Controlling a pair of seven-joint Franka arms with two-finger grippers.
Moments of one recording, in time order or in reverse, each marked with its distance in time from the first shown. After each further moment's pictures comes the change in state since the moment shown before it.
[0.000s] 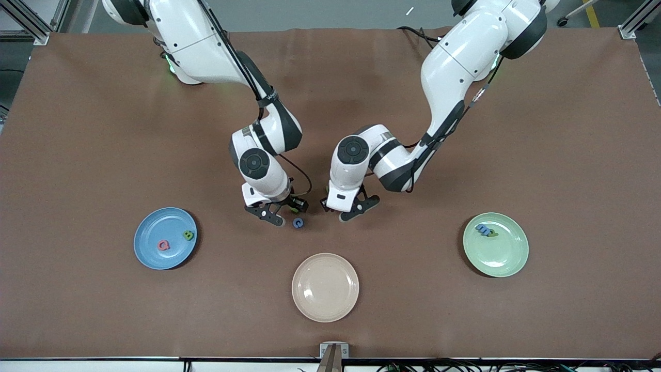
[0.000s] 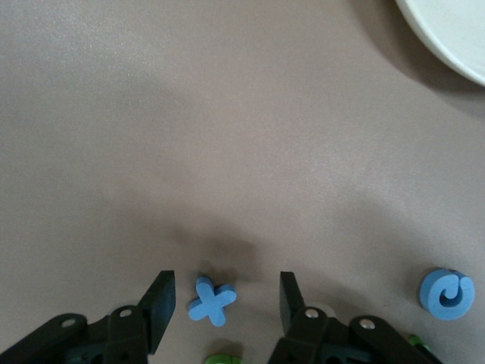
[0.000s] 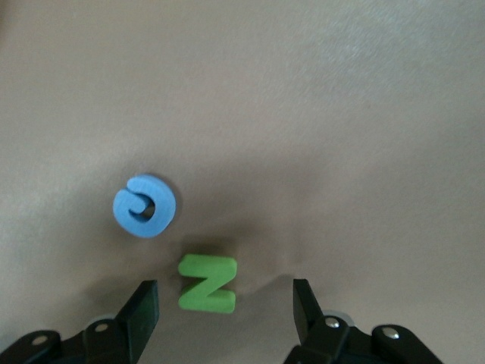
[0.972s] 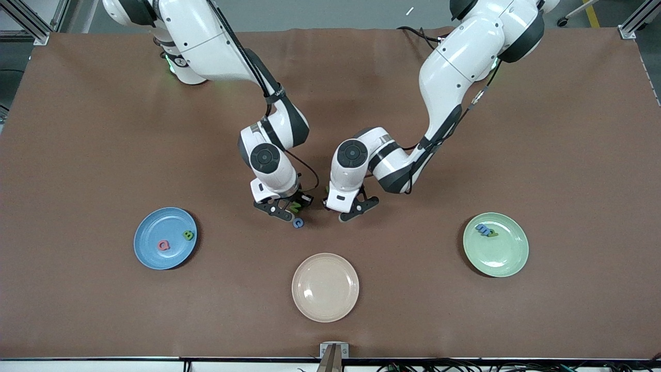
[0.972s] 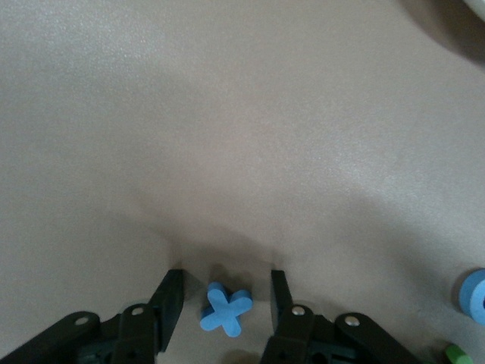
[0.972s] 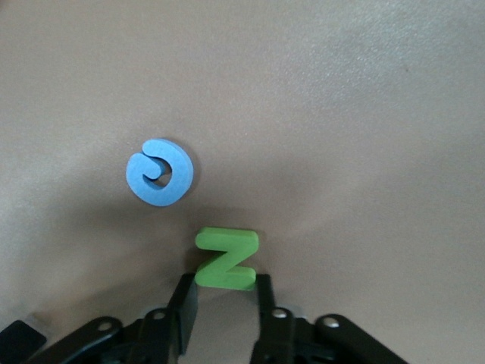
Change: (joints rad) left arm -0.001 0.026 0.000 0.001 0.000 -0.001 0.024; right arm 0.035 0.013 -0.006 -0.001 -0.001 0.023 0.002
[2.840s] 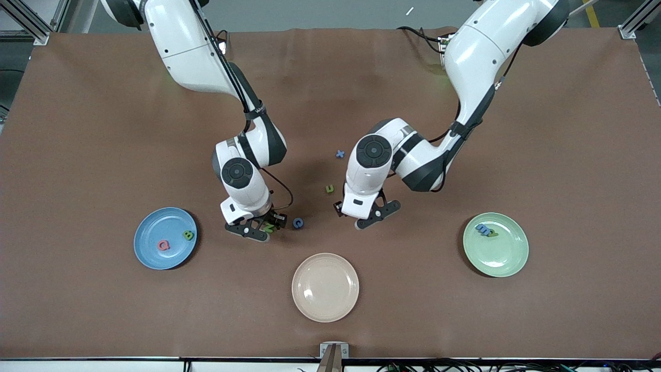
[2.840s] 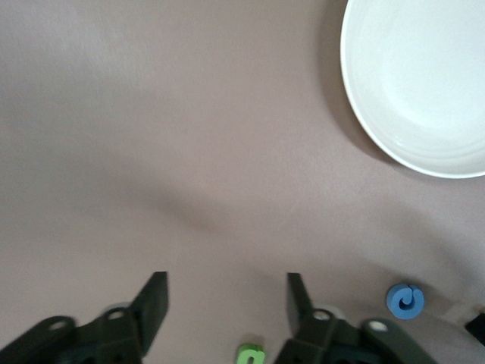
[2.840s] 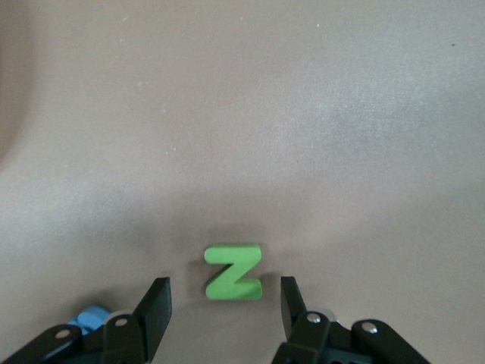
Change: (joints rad) left arm 0.096 -0.142 -0.031 0.031 -0.055 -0.173 0.137; right arm -0.043 0.024 -0.106 0.029 -0.080 0.039 -0.191
